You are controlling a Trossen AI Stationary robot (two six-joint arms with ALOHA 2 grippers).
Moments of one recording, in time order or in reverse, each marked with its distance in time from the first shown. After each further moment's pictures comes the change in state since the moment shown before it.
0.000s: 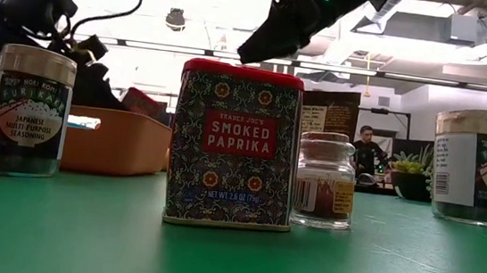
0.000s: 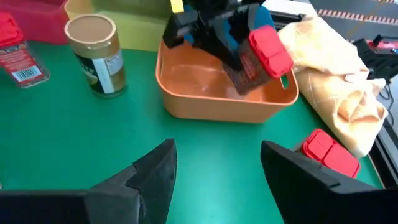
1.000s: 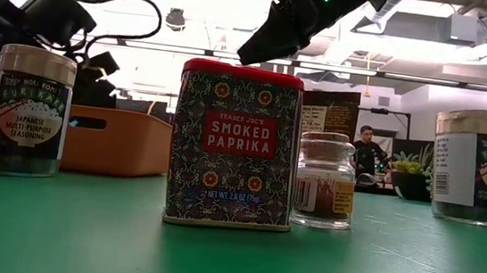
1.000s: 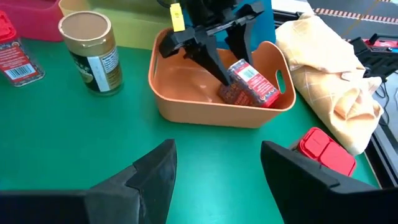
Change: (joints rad) left arm 0.050 0.143 0.079 -0.089 0.099 -0.038; right arm 0.002 0.002 0.000 -0.004 0.010 -0.002
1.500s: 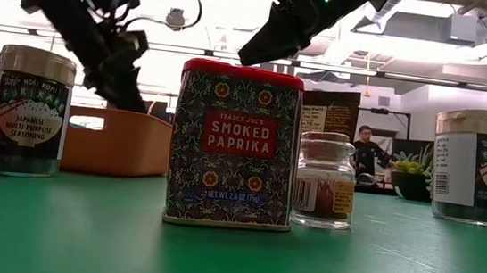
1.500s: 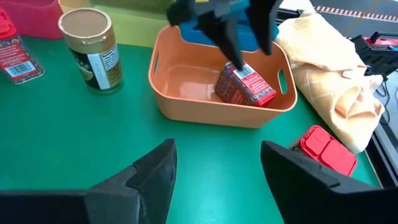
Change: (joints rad) left arm 0.103 0.000 0.421 -0.668 0.148 -0.004; right arm 0.000 0.000 0.000 -0.008 0.000 0.000
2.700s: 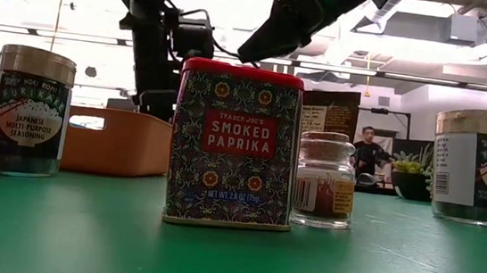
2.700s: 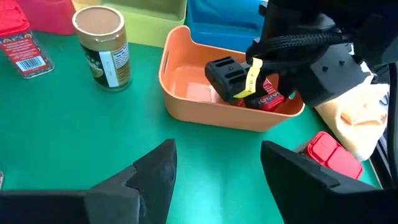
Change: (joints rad) left arm 0.126 0.625 0.503 -0.408 0.150 0.236; right arm 0.021 0.000 0.000 0.001 0.000 -0.027
